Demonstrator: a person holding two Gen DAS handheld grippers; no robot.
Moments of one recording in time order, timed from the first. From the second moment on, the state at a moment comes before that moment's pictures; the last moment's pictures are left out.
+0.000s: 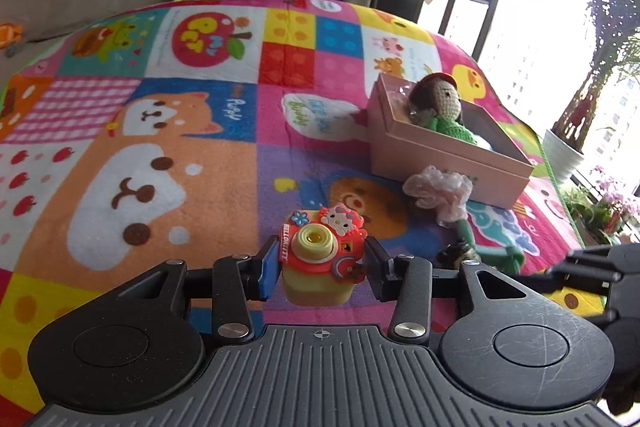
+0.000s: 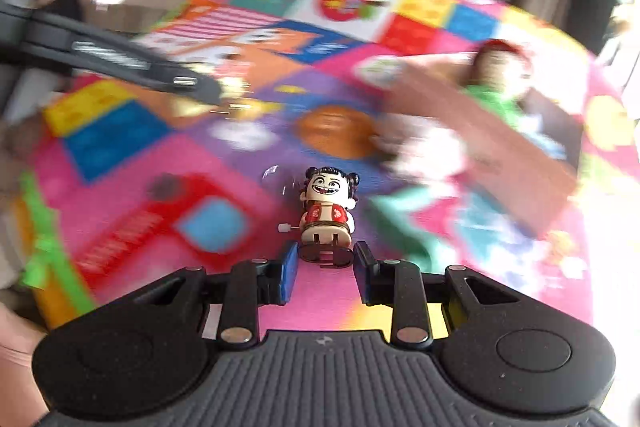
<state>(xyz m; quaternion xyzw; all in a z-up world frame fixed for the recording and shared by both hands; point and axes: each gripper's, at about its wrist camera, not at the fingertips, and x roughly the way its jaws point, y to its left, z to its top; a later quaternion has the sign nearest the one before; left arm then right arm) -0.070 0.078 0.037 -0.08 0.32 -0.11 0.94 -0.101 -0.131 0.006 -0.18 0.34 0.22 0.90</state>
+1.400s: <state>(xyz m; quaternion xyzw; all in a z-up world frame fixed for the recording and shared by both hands) -0.085 0.028 0.023 -0.06 0.36 -0.18 0.91 -0.109 -0.173 0.017 -0.13 0.29 0.23 0.92</state>
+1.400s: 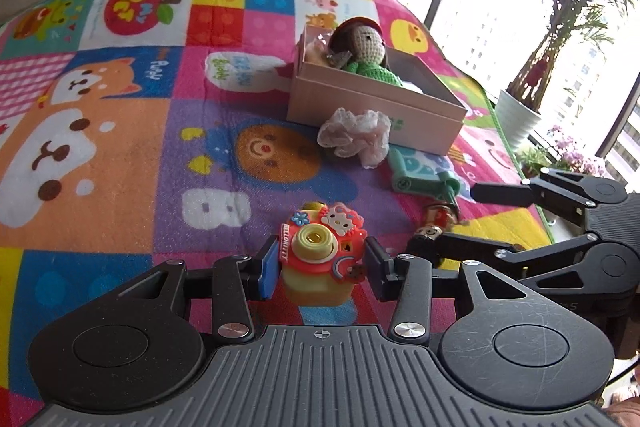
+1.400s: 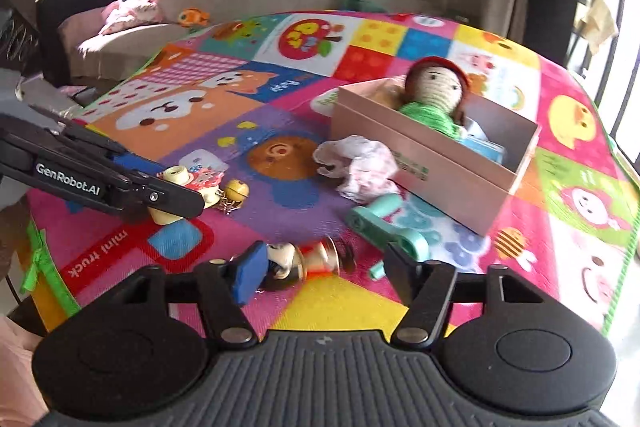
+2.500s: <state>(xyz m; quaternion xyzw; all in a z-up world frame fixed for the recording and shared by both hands) -0.087 0.021 0.014 -0.06 0.38 -0.18 0.91 -0.124 -0.179 0.003 -0.07 0.37 0.21 0.90</state>
